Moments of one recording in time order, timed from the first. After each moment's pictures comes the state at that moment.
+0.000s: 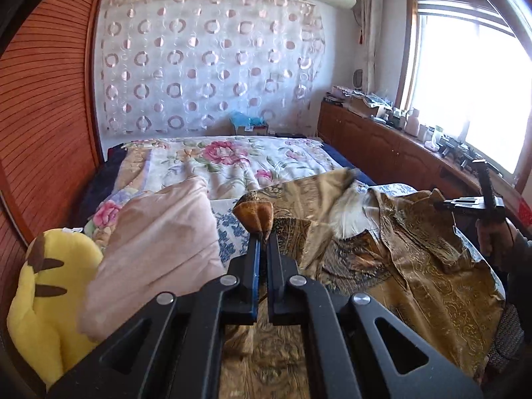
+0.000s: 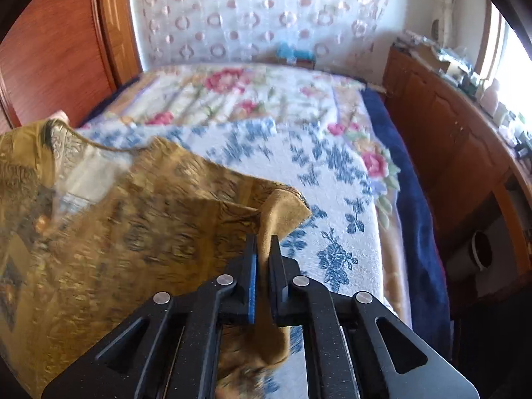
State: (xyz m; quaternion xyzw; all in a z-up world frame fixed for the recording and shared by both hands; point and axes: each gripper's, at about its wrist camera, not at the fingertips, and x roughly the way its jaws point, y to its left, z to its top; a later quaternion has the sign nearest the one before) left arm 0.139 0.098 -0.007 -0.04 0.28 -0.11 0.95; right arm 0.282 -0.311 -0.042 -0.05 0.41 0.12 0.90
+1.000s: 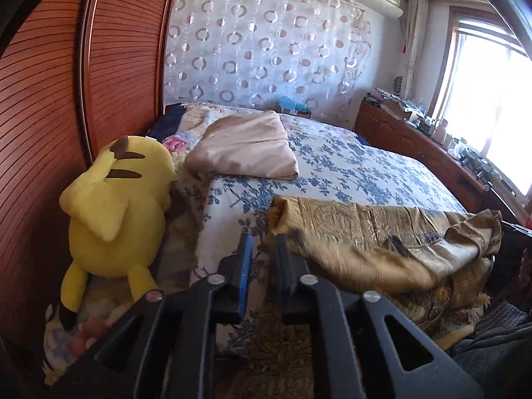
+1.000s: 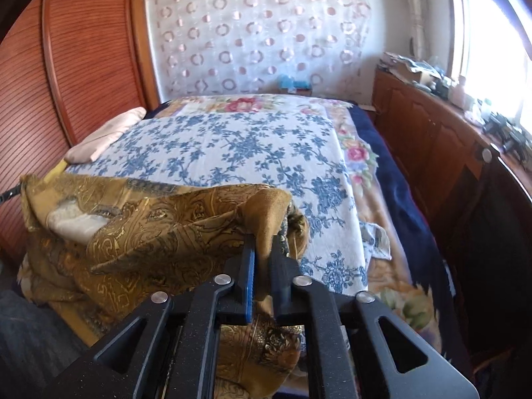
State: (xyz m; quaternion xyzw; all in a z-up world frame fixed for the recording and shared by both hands) left arm -0.051 0.171 -0.060 -0.10 0.31 -0.03 0.95; right arm 0.016 -0.330 -0.006 -0.03 0.36 0.10 0.93
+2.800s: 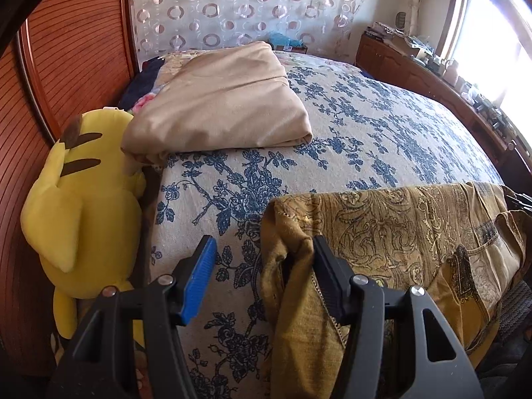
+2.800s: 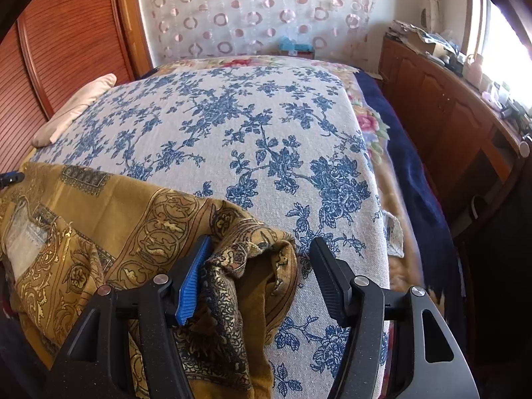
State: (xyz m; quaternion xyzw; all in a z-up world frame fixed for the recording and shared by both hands) left arm 0.069 0.146 -0.111 -0.04 0.45 -0.05 0.89; right arm 0.107 -0.336 -0.069 -0.04 0.44 0.12 0.89
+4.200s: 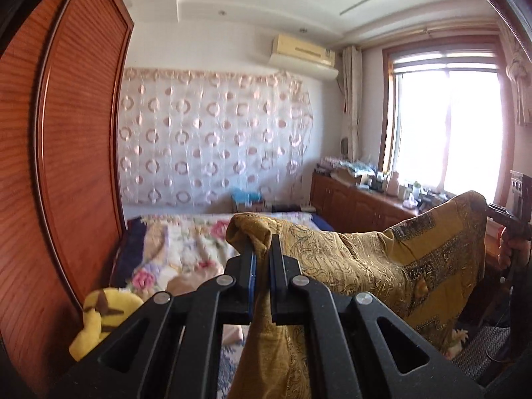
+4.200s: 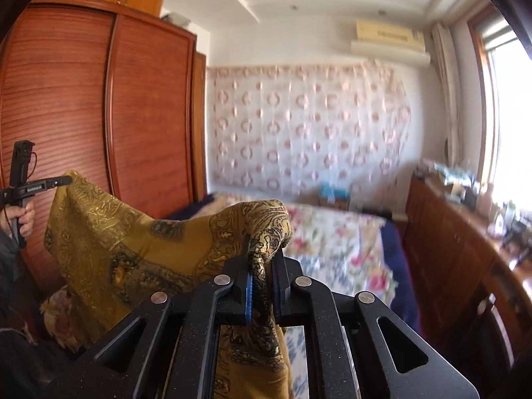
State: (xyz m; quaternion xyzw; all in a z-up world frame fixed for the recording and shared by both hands) left arm -0.036 0.149 0.186 -0.03 0.12 -0.12 0.98; right arm 0.020 -0.312 0.219 -0.05 0.14 0.22 0.96
